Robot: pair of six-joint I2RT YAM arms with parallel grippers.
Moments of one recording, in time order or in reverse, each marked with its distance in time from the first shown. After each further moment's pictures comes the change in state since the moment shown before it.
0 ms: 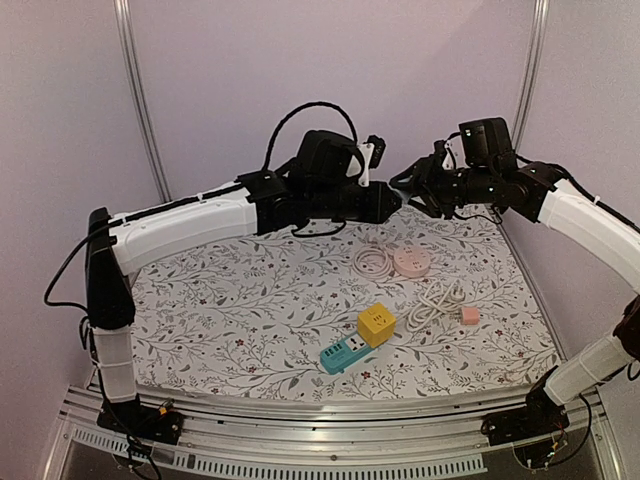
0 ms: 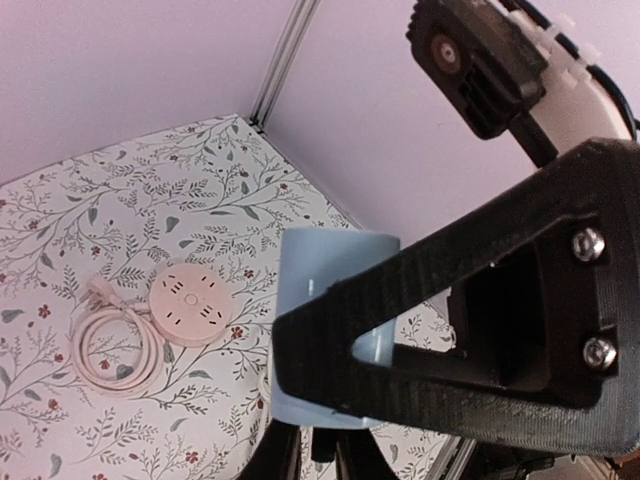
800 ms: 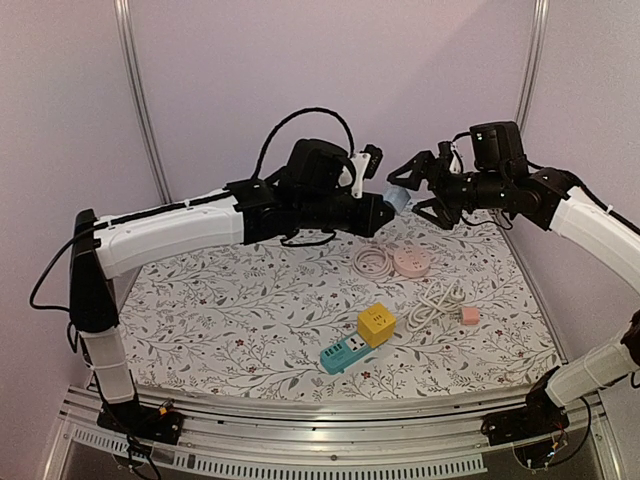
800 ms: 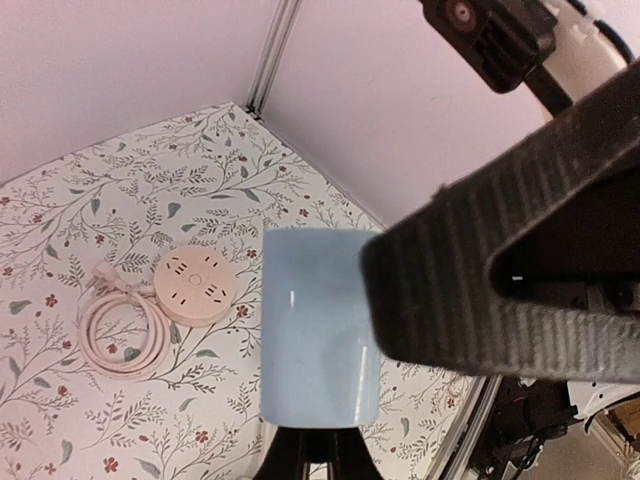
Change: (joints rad) left arm -0.013 -0.064 -0.109 0.034 0.011 0.047; right arm 0.002 -0.064 -0.055 0.003 -0.035 -0.026
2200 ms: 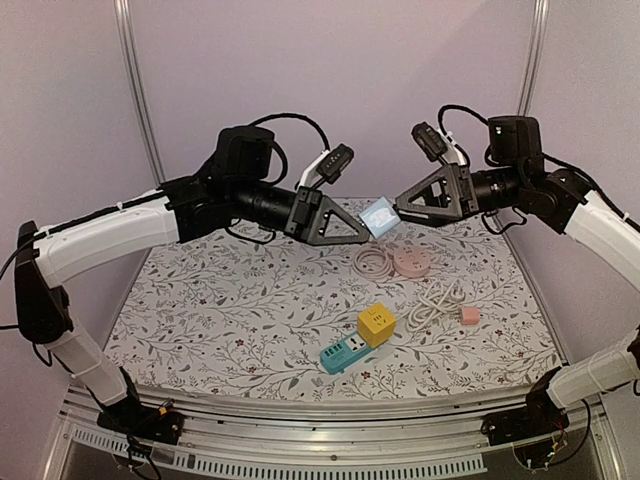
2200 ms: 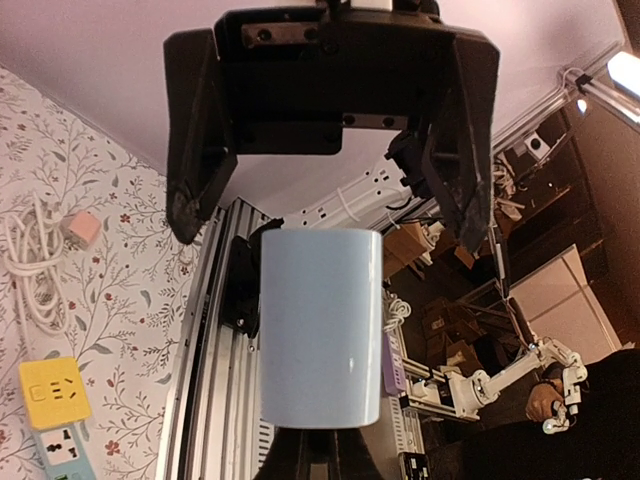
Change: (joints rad) left arm 0.120 -0.320 -0.309 0.095 0.893 -0.156; right arm -0.013 -0.081 -0.014 0.045 -0.779 -0.478
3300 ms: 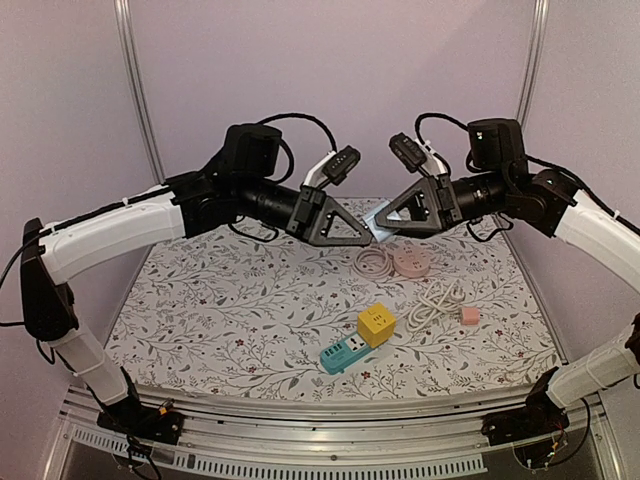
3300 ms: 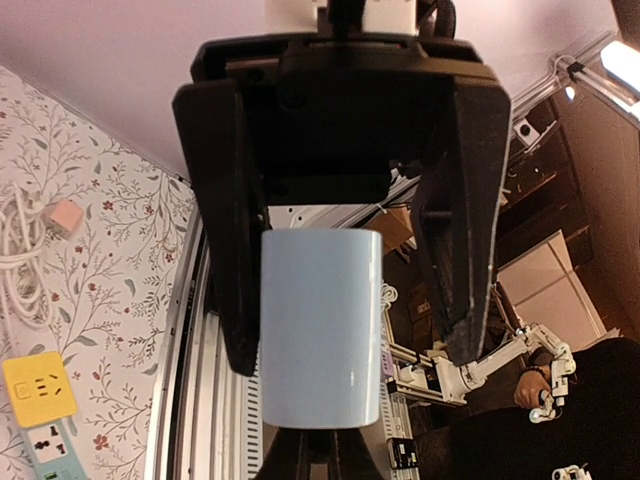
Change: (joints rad) left arm -0.003 0.042 0.044 -0.039 0.064 0.009; right arm 0.117 0.045 0.021 -0.004 0.044 0.049
